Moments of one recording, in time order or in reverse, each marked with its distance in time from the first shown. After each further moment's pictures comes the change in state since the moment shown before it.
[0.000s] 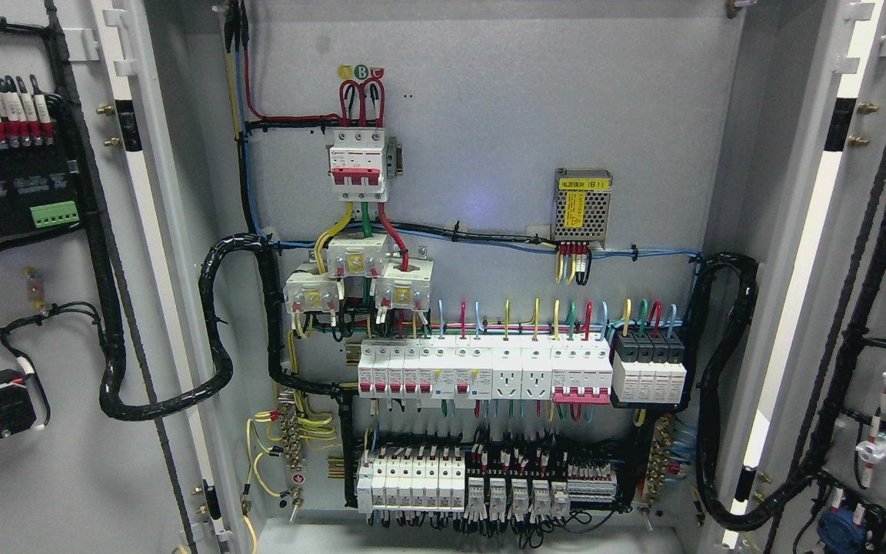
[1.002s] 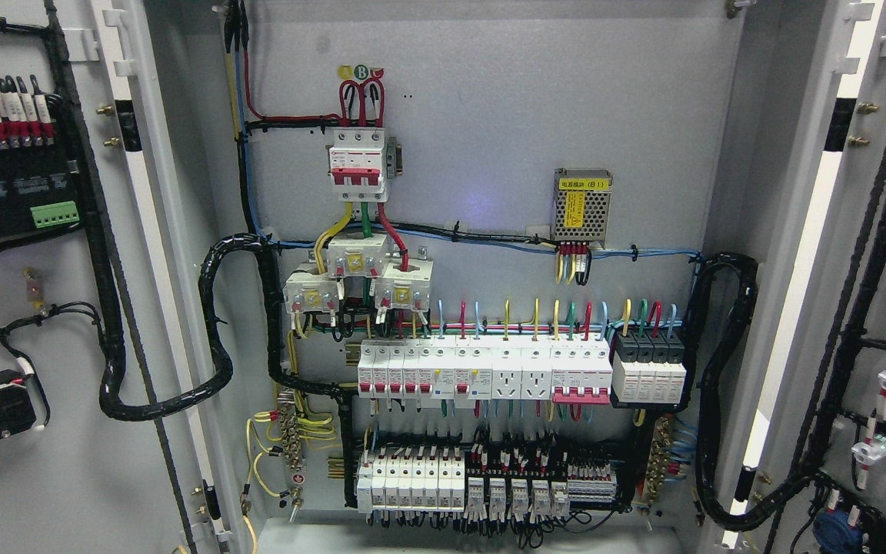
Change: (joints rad) left arm 0.029 0.003 -0.073 -0.005 -0.004 -0.129 -0.002; right arm 0.035 0.003 0.008 -0.028 -0.003 -0.010 0.127
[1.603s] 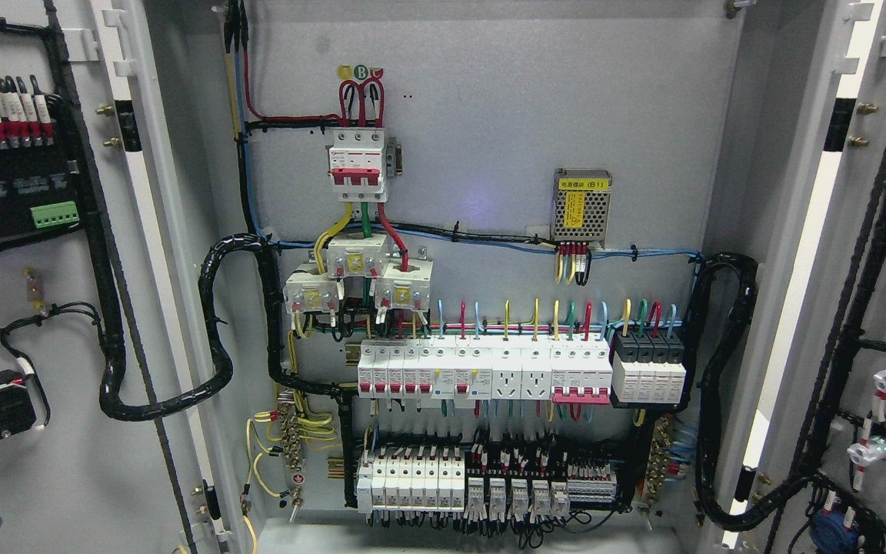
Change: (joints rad) left arm 0.050 0.013 -0.139 -0.016 -0.008 -0.023 -0.003; right arm 0.129 -0.004 0.136 -0.118 0.025 -0.007 0.009
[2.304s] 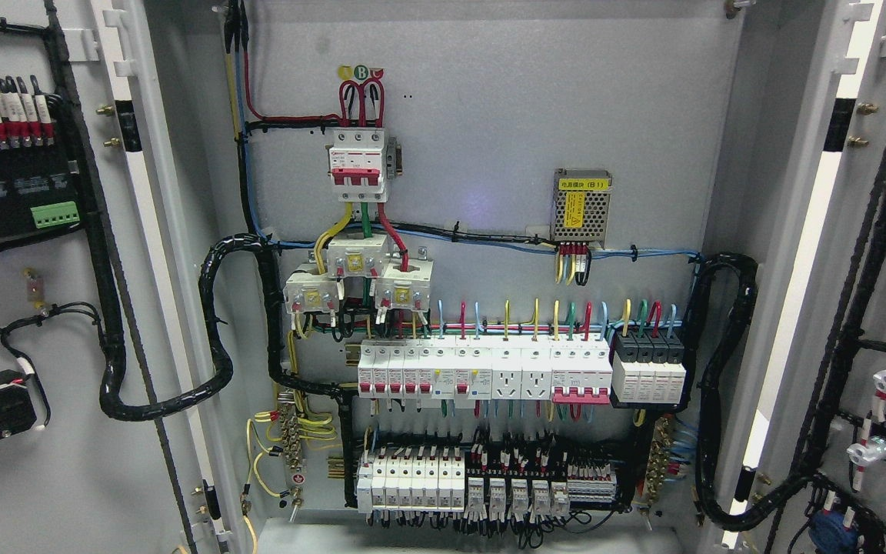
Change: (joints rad) left arm 0.164 -0.003 -0.163 -0.049 -0.049 0.059 0.000; right arm 0.106 0.021 0.207 0.030 0.156 0.002 -0.014
